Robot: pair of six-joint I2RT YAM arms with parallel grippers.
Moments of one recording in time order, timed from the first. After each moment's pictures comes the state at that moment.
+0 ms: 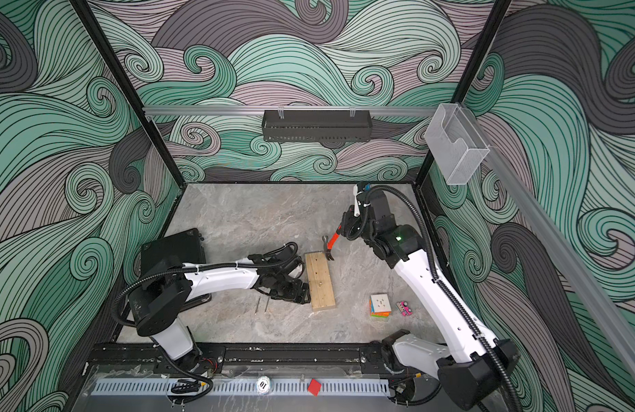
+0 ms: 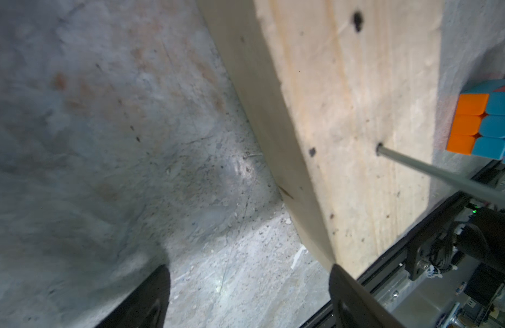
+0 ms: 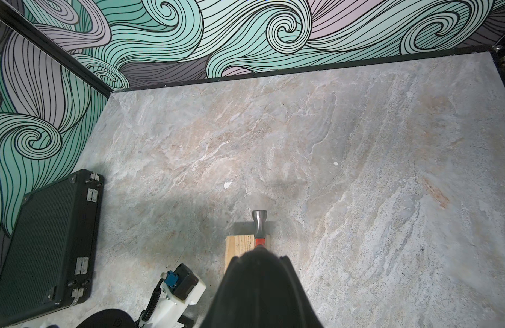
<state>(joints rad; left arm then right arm) -0.93 1.71 0.99 -0.49 0.27 -0.66 0.46 1.17 1.28 -0.75 0.08 0.35</state>
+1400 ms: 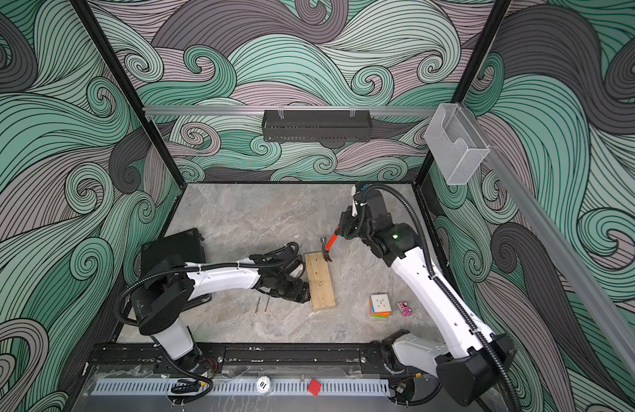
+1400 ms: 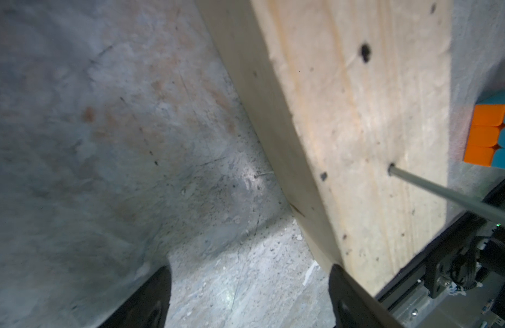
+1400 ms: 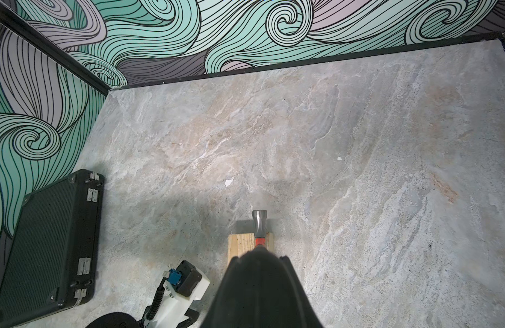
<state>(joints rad) -0.93 1.72 0.99 -0.48 0.21 -0.64 0.47 1.20 1.28 -0.75 0.08 0.38</state>
